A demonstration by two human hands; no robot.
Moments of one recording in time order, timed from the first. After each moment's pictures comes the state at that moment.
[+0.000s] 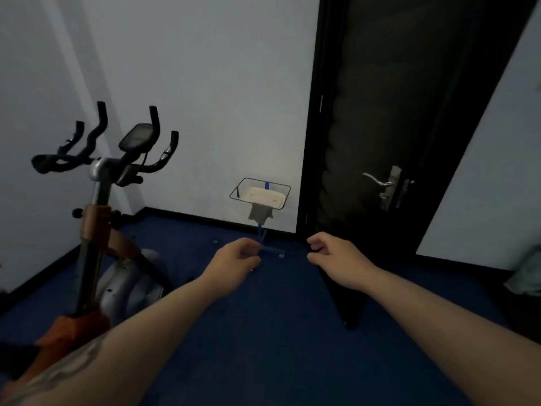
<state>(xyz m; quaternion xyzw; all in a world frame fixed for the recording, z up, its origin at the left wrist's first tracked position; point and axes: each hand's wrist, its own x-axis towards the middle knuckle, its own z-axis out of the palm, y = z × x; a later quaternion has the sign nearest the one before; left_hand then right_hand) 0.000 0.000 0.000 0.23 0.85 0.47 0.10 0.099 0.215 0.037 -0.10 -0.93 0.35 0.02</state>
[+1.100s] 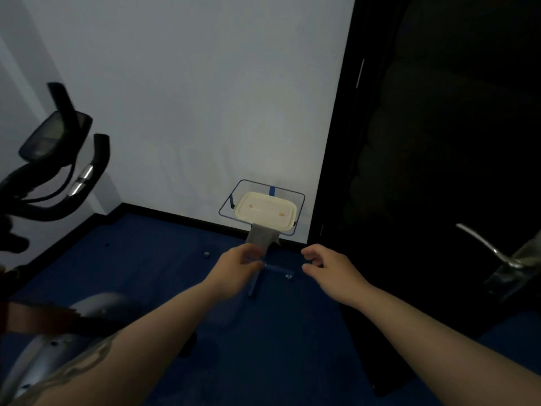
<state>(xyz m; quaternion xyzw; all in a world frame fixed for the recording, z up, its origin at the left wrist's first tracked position) -0.424 0.166 -0.066 0.21 0.86 0.44 0.16 -0.332 0.369 -0.051 -0.12 -0.91 0.39 -0.02</state>
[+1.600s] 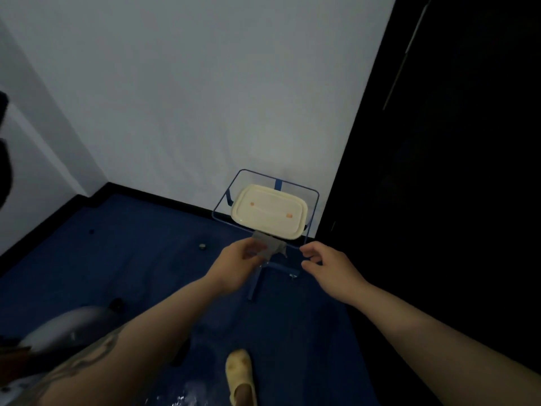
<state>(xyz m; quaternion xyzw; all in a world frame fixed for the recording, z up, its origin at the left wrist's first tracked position) -0.626 0.226 -0.131 0.18 0.86 0.44 0.20 -0.538 0.425 -0.112 -0.14 -0.90 0.41 -0.07</state>
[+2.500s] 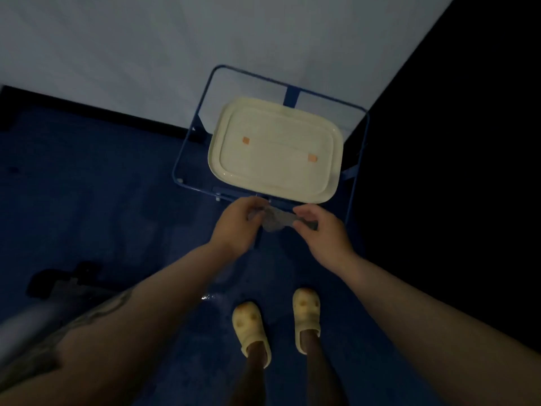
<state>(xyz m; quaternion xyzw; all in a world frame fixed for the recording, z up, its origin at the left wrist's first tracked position) -0.848 0.290 -0.372 0.11 0.86 0.41 0.29 -0.758 0.450 -0.362 -0.28 -0.82 0.49 -0.10</state>
